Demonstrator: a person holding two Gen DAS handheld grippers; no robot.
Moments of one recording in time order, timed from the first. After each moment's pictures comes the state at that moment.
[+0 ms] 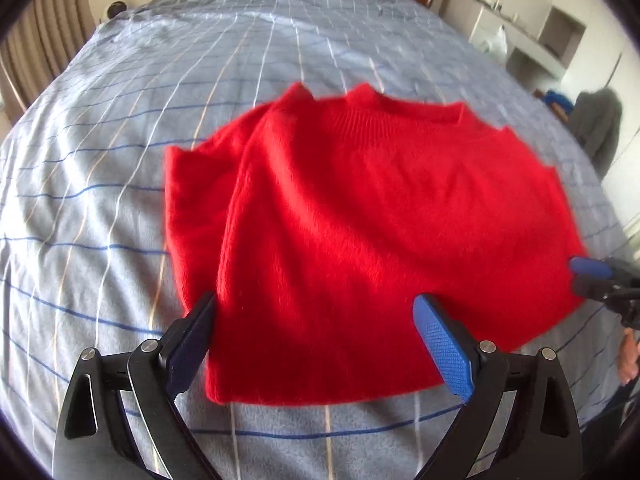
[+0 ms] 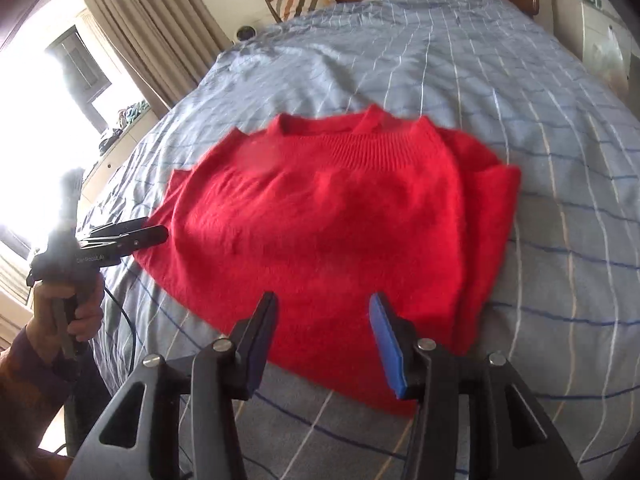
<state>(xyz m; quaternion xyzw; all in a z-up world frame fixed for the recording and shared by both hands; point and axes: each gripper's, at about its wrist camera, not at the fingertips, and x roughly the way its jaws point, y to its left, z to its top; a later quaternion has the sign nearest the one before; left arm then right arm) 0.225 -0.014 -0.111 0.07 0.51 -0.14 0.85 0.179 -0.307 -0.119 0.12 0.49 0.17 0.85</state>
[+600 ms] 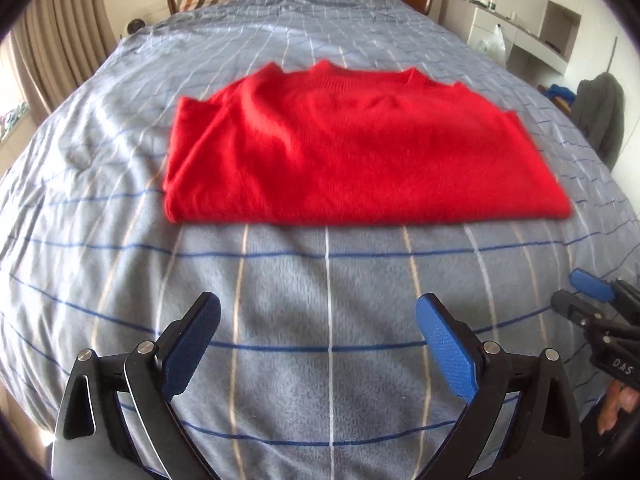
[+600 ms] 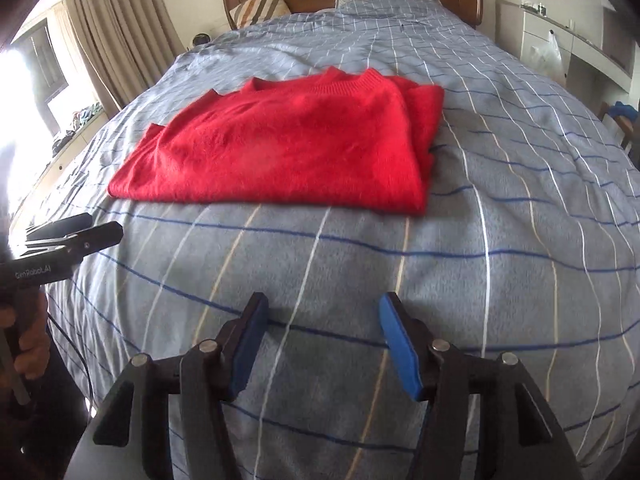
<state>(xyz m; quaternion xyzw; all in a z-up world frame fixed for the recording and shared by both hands) 0.112 -0.037 -0.122 0.06 0.47 -0.12 0.87 0.052 -0.276 -0.142 0.08 0.45 0.04 0.89</state>
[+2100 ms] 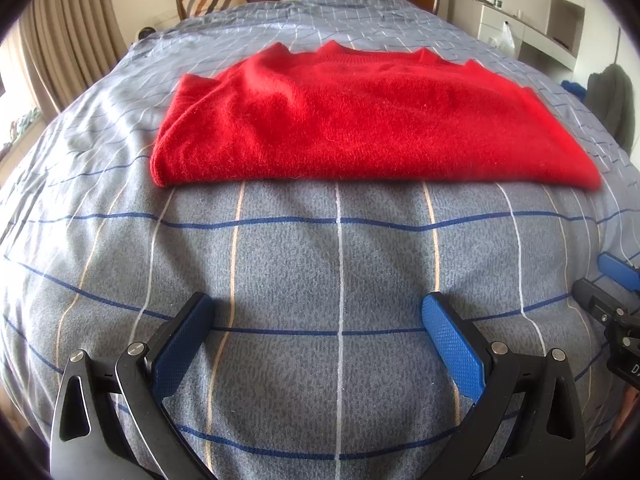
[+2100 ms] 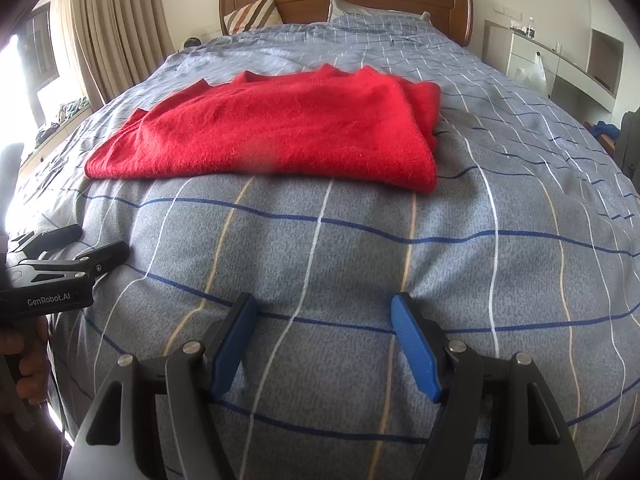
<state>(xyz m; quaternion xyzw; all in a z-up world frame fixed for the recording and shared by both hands) 0.105 -0.040 -0.149 0.07 0.45 -0.10 0.89 0.046 -0.259 -0.166 0.04 0.42 0.01 0.91</state>
